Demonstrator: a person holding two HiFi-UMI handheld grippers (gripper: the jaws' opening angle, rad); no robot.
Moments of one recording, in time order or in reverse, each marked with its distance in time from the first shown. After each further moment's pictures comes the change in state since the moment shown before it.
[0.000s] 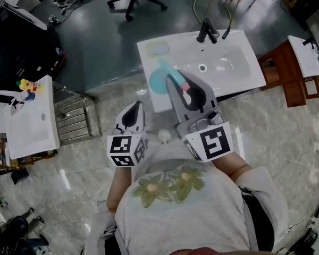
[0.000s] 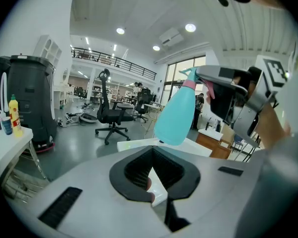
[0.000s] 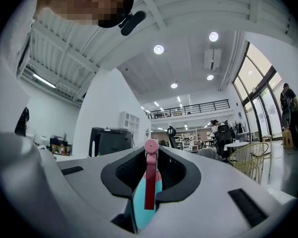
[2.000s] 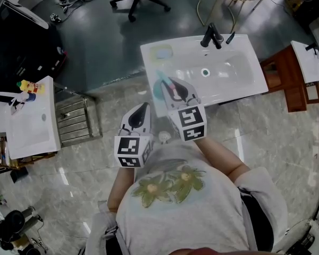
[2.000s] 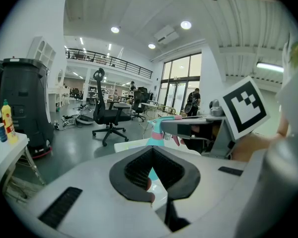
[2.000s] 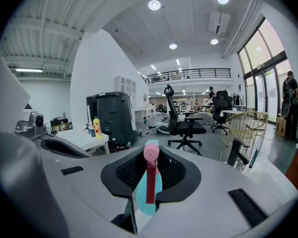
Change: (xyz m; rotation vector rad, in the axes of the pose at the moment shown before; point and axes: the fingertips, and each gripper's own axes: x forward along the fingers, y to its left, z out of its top) left arm 0.019 -0.003 0.002 0.045 0.020 -0.024; right arm 0.040 -0.013 -0.158 0.026 0.455 -0.028
